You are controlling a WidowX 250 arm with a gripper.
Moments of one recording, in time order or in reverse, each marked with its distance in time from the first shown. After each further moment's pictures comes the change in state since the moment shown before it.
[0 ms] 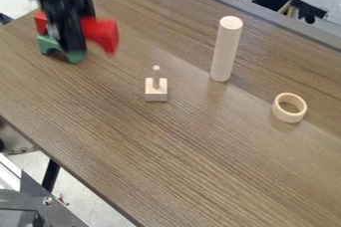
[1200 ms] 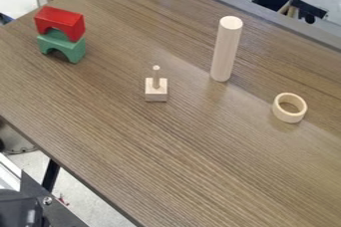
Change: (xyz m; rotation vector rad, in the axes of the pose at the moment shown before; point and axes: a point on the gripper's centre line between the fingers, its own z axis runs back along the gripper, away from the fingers) arm 0.071 -0.111 0.022 0.029 -0.064 -0.046
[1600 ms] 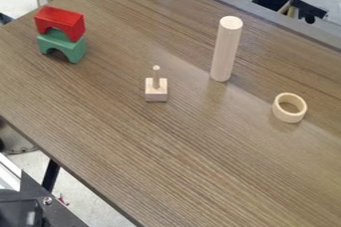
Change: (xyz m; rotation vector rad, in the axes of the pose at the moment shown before) arm -0.006 -0.003 -0.008 0.029 0.003 -0.054
